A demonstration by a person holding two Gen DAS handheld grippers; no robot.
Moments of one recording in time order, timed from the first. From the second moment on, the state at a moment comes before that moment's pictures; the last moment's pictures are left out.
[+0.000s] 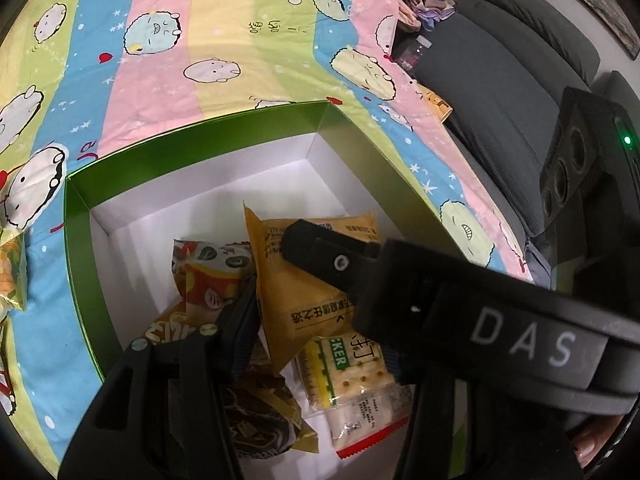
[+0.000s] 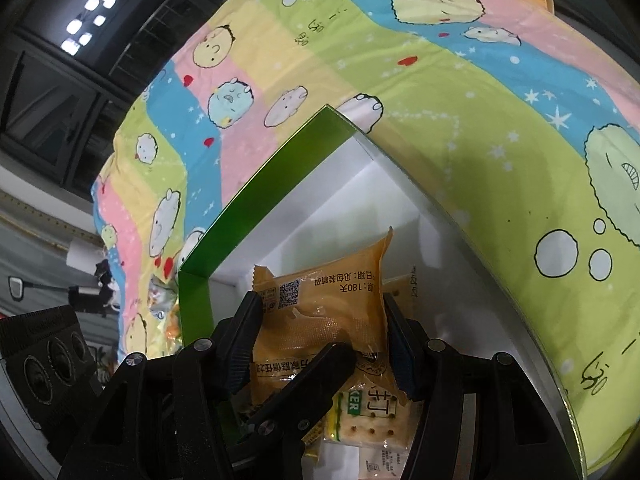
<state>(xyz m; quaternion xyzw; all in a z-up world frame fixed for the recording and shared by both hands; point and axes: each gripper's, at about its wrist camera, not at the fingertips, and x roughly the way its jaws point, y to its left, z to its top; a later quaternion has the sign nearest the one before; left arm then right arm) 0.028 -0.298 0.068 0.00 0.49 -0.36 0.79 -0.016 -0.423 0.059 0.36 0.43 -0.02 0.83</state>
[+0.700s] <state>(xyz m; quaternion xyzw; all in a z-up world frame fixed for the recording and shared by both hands) 0.035 -0.297 0.060 0.00 0.51 -0.34 0.79 -0.013 -0.425 0.049 0.36 0.44 -0.04 0.82</state>
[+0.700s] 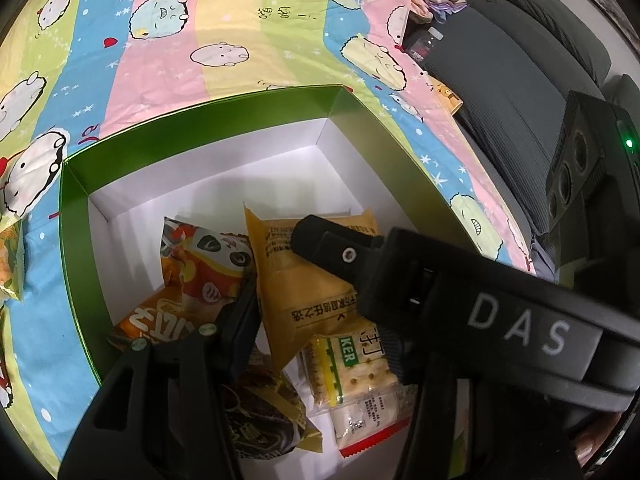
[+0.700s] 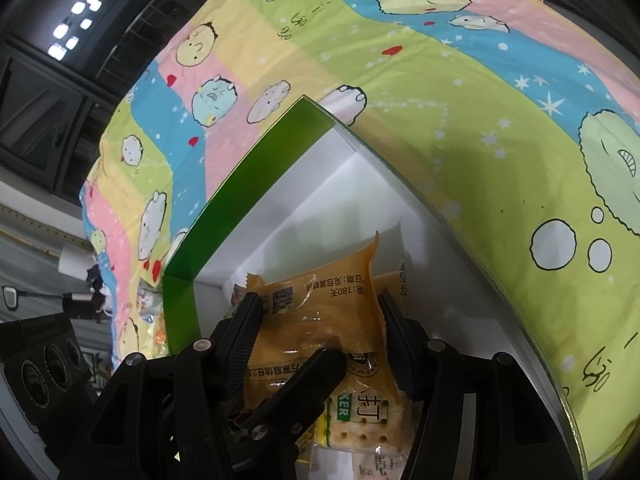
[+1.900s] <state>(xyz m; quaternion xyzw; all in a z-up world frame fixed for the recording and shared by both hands) -0.016 -0.170 0.139 -0.06 0.39 -0.30 0.87 -0.044 -0.382 0.112 0.30 0.36 -0.03 0.88</state>
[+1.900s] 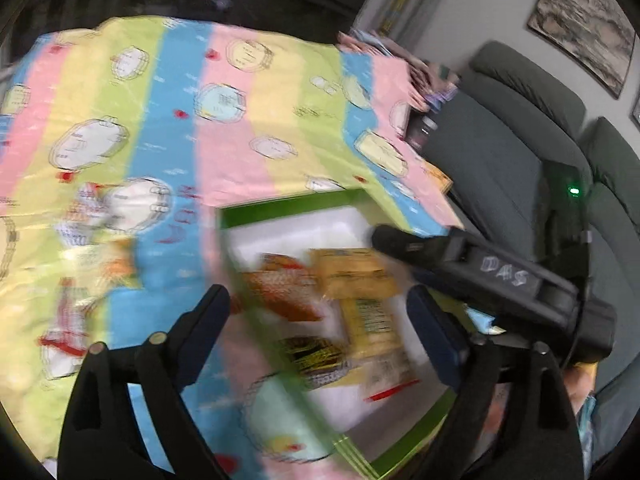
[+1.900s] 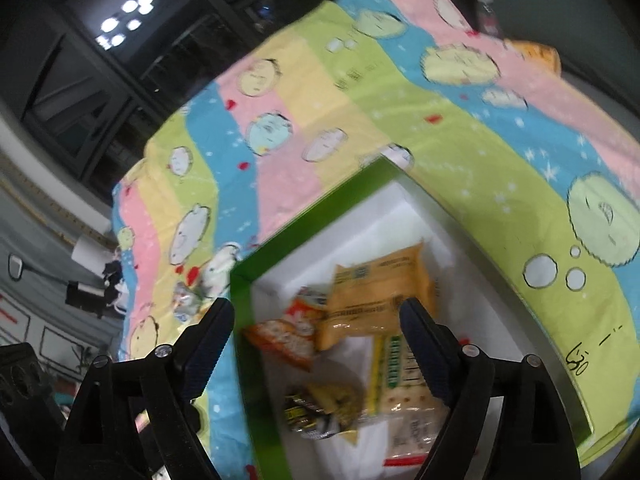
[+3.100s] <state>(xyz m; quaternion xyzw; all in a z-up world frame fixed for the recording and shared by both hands) 0.063 -0.006 0.022 -0.12 0.48 -0.19 0.85 0.075 -0.138 0.020 0.22 0.53 0.15 0.80</state>
